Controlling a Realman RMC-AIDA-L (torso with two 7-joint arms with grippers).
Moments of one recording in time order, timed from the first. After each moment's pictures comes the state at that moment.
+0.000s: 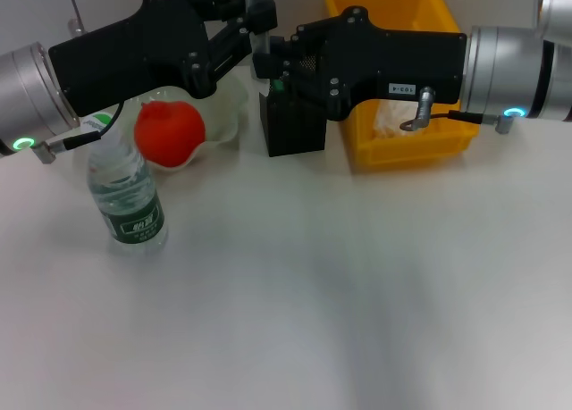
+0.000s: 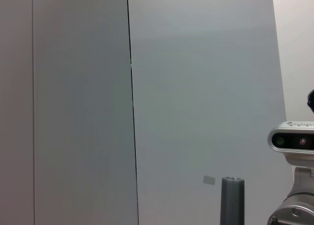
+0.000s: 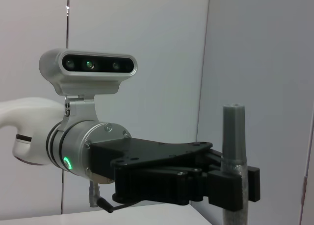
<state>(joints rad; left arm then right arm) -0.59 -2.06 1.12 0.76 1.29 1.46 -1.22 0.50 2.08 -1.22 -1.06 -1.50 -1.29 1.44</state>
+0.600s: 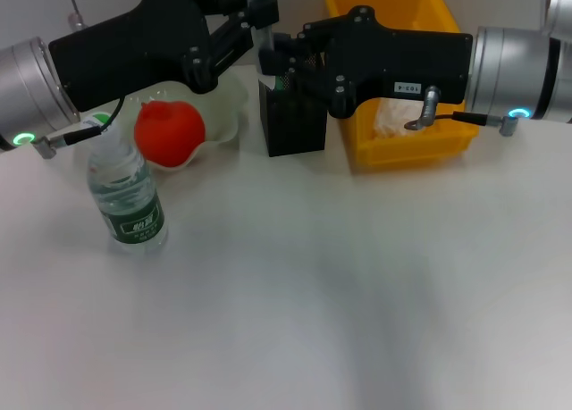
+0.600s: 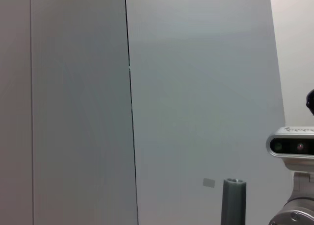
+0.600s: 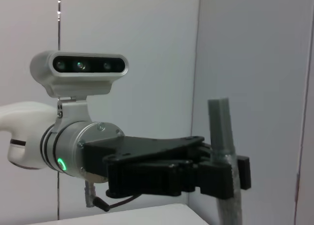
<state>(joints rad) -0.59 -2.07 1.12 0.76 1.29 1.46 -1.22 0.49 2.08 -1.21 -1.06 -1.49 -1.29 1.45</state>
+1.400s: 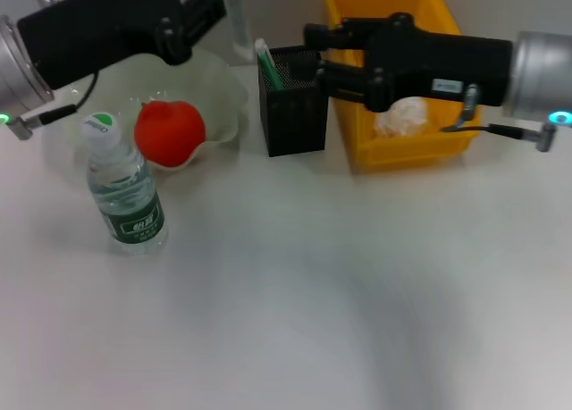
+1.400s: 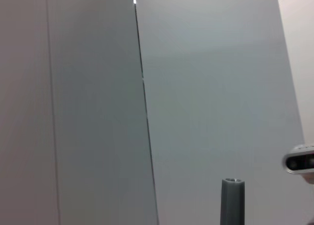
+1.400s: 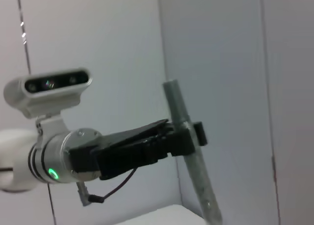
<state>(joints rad) -0.58 -2.06 1.05 0.79 1.28 1.46 -1.21 0.41 2.08 -1.17 -1.13 -1.49 -1.32 1.63</state>
